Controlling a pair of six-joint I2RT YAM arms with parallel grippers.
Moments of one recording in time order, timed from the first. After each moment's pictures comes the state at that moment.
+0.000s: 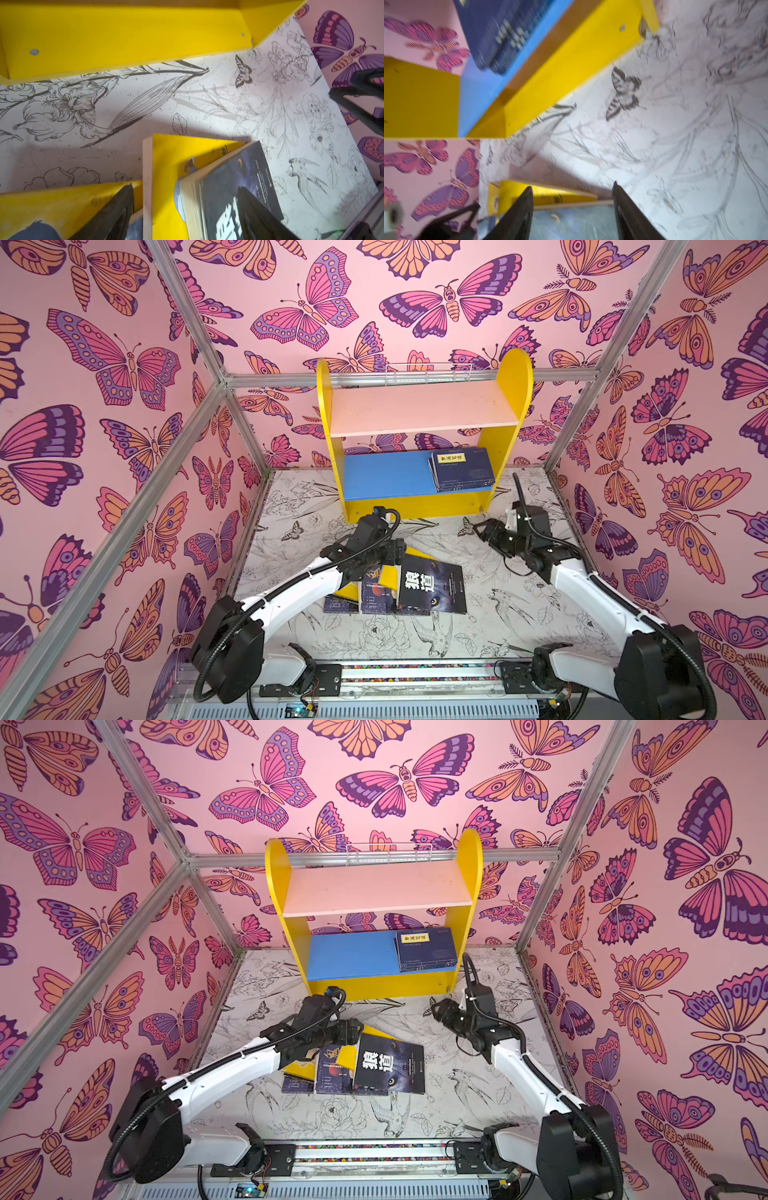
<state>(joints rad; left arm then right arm) -0.68 1.34 0.90 -0.33 0.01 -0.46 0.22 1.19 0.73 -0.27 -0.29 0.73</state>
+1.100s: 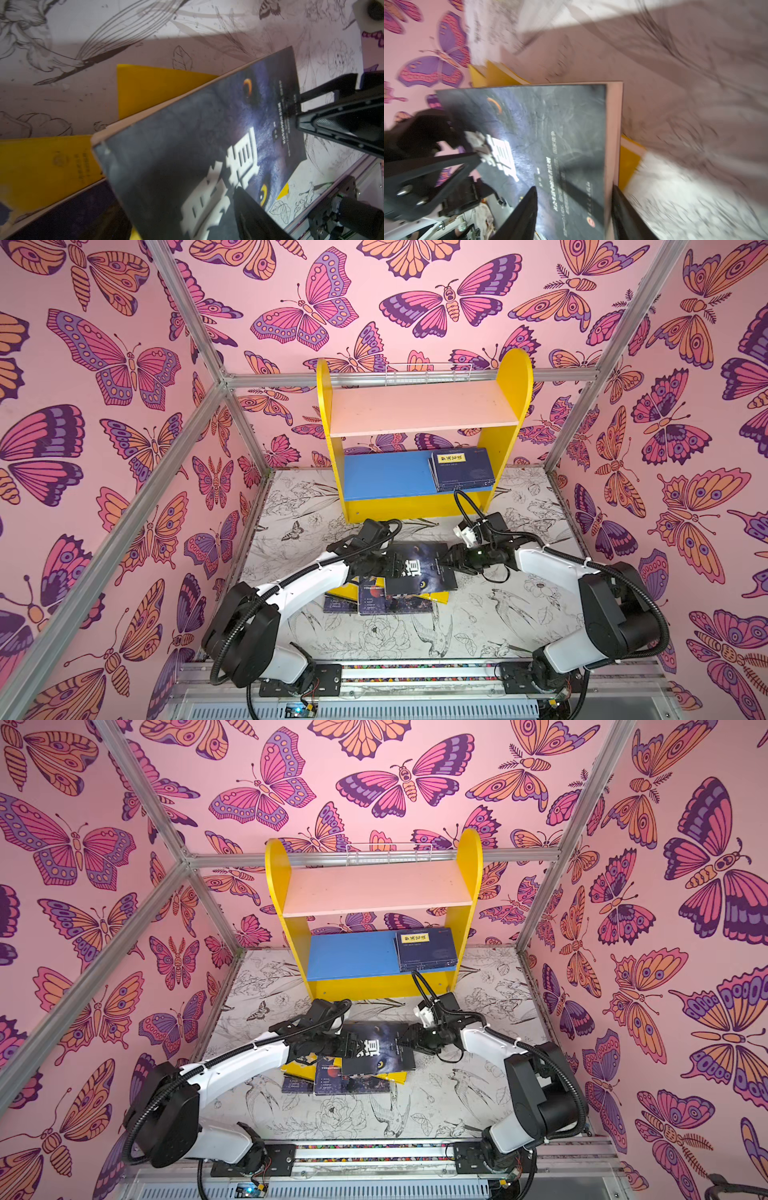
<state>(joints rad) -0.62 1.43 0.90 -0.45 0.18 -0.51 0.38 1.54 0.83 -0.27 -0.67 0.55</state>
